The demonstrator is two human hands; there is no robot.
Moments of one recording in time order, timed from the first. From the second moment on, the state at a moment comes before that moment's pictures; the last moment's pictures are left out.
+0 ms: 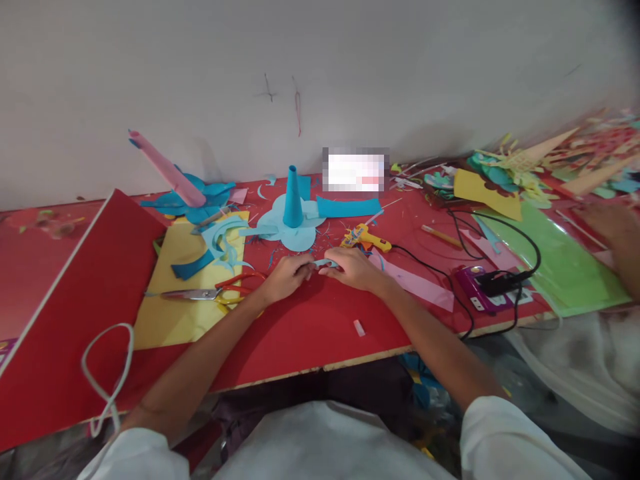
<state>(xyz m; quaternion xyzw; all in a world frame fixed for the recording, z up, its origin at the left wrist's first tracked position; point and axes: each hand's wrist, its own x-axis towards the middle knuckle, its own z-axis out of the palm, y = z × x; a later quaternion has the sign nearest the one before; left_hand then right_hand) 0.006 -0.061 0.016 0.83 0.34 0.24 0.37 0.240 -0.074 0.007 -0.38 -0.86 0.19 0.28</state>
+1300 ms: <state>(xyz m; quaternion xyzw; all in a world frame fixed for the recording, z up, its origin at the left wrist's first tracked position) 0.005 -0.063 0.016 0.82 0.35 0.26 0.38 0.242 -0.073 0.009 -0.42 -0.80 0.14 0.40</state>
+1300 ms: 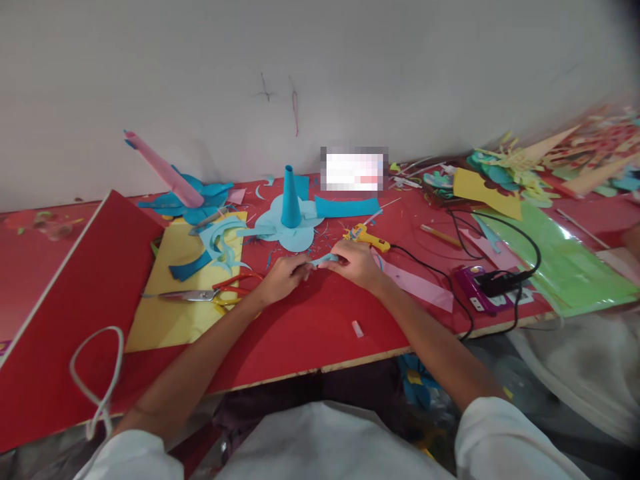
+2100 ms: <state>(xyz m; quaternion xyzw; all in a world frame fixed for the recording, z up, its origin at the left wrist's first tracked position) 0.007 -0.064 0.019 0.80 0.36 0.26 0.39 0.244 -0.072 0.013 -0.41 -0.81 0.09 0.42</state>
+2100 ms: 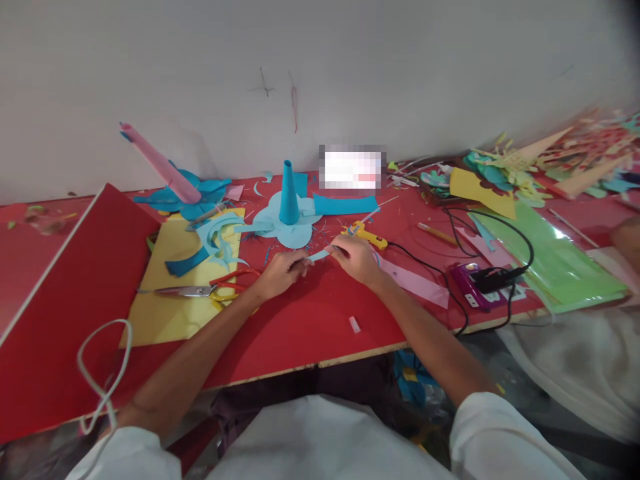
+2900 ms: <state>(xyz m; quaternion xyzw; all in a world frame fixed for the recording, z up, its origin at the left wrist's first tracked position) 0.006 -0.065 0.016 0.79 0.36 0.26 0.43 0.242 -0.072 0.013 -0.46 -0.75 0.14 0.44</state>
